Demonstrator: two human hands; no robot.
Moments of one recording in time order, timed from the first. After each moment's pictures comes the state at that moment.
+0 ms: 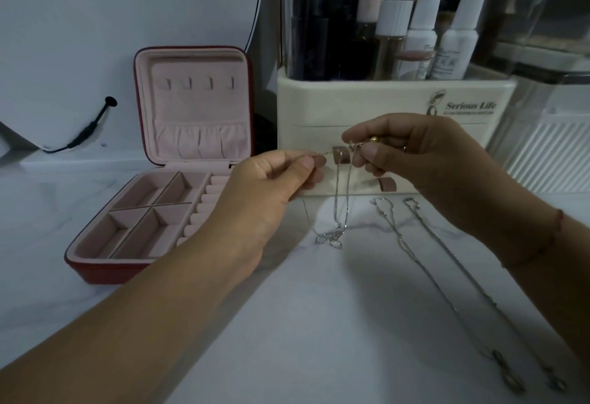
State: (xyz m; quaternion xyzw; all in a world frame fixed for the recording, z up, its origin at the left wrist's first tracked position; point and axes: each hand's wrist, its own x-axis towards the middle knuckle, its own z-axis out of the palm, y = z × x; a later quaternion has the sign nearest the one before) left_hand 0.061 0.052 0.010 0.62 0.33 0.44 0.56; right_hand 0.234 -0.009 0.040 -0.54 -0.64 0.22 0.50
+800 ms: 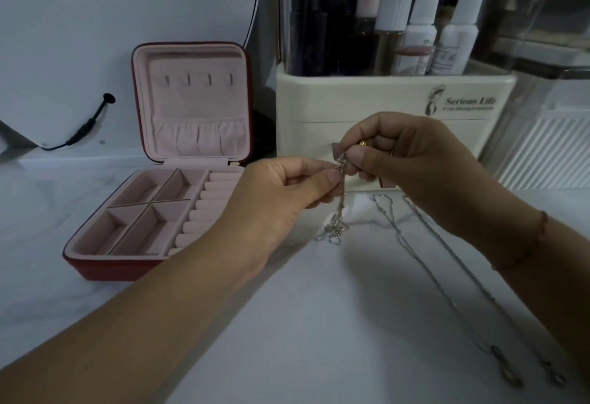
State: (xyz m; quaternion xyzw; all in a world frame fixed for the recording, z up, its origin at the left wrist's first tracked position) left_hand 0.063 0.045 0.009 0.66 0.30 0.41 0.55; right_hand 0.225 -0.007 0.035 -0.50 -0.65 0.25 0.51
